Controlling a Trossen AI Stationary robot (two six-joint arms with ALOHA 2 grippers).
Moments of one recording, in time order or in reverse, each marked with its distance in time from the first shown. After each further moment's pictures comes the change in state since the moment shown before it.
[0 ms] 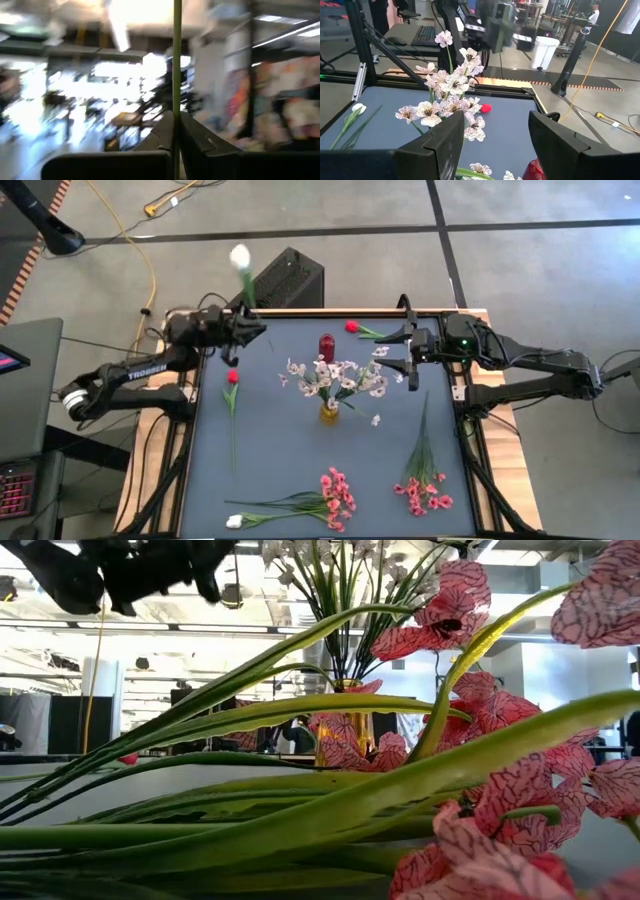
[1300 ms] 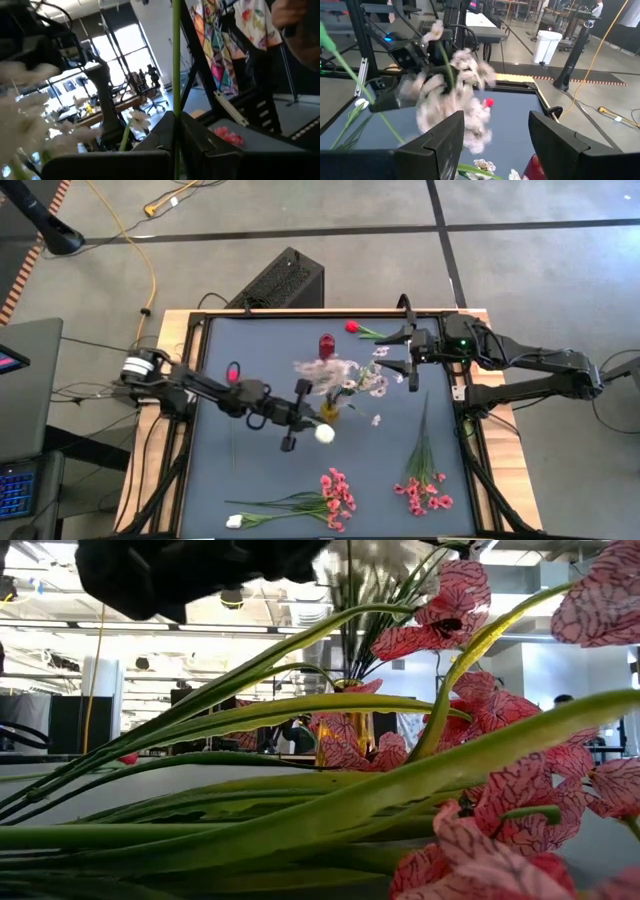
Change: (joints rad) left arm -0.835 0.655 0.261 0.059 -0.502 0.765; right arm 0.000 0.000 0.000 -0.026 -0.003 0.008
